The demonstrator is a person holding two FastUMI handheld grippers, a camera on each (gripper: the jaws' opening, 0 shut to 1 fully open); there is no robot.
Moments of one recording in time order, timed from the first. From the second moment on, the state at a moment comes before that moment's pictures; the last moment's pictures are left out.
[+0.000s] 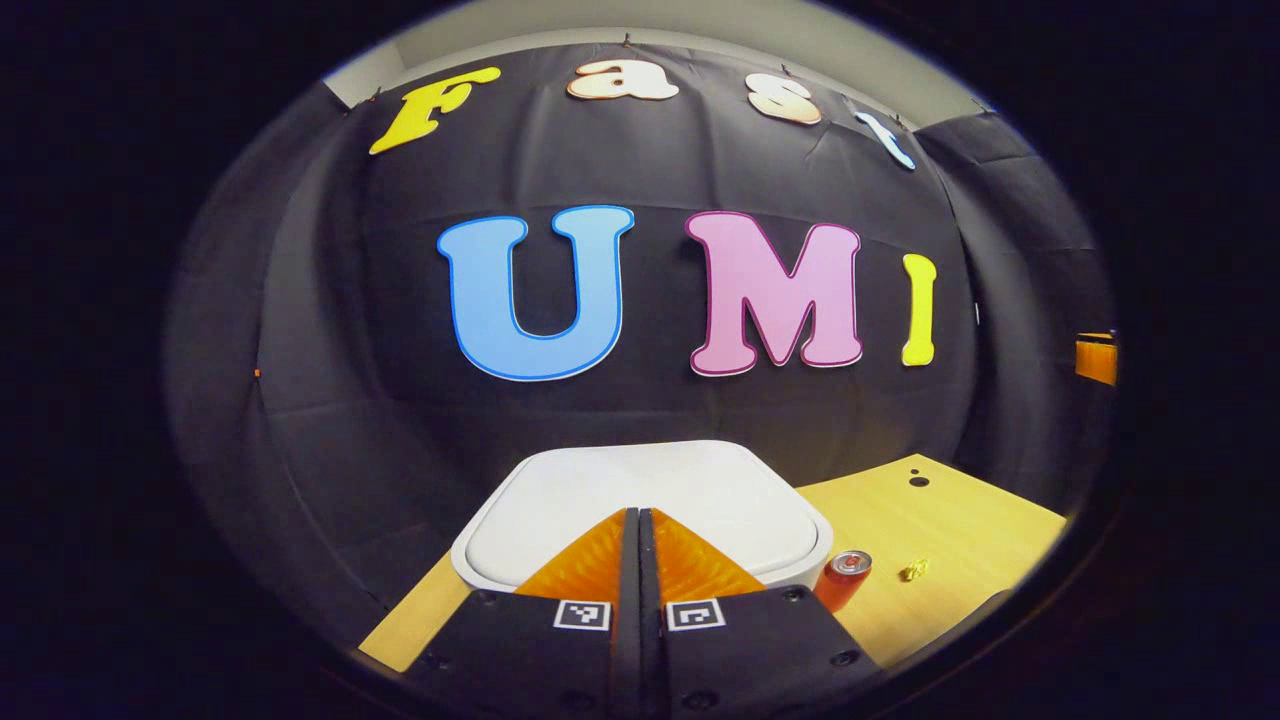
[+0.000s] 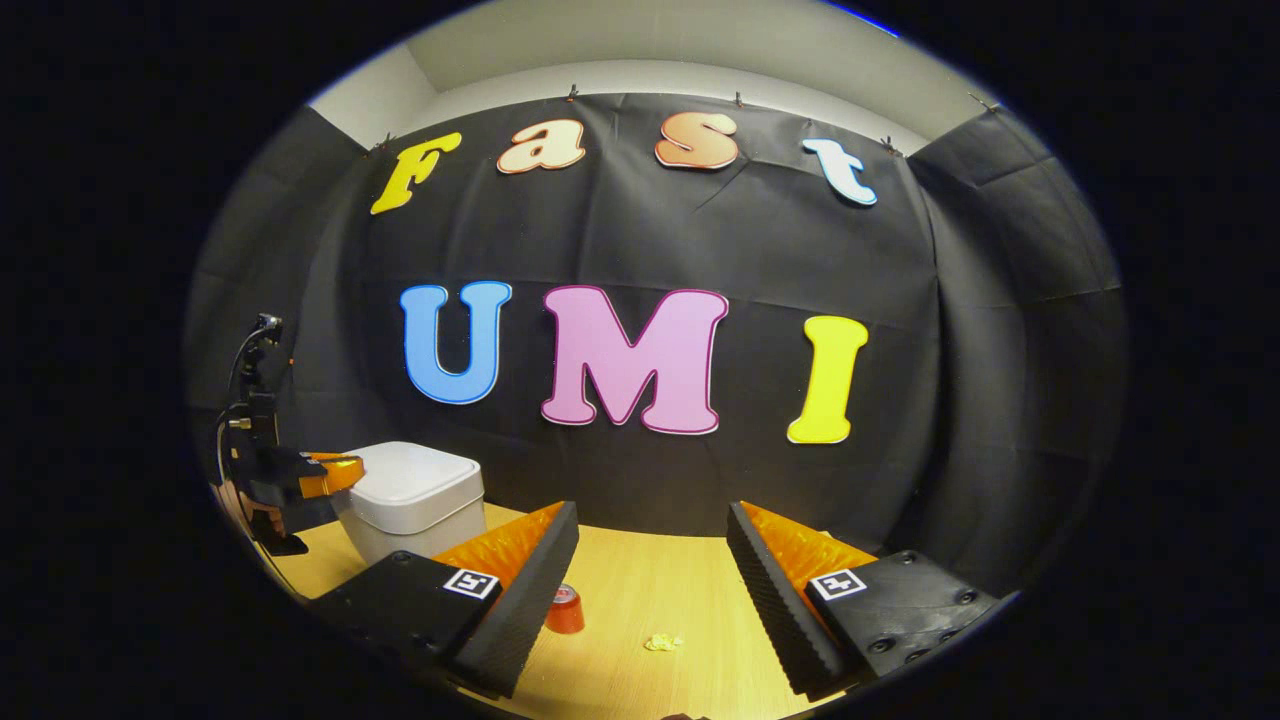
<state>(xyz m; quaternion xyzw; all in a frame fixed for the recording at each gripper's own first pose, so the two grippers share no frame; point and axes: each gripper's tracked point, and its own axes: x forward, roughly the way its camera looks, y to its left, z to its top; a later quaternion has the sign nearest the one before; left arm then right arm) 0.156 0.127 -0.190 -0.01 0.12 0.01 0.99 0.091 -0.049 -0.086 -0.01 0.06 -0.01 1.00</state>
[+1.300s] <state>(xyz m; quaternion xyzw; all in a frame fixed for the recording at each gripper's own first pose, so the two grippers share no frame) 0.031 0.014 -0.051 -0.12 0.06 -0.05 0.99 0.060 -0.024 -0.085 -0.05 0.10 -0.05 0.99</state>
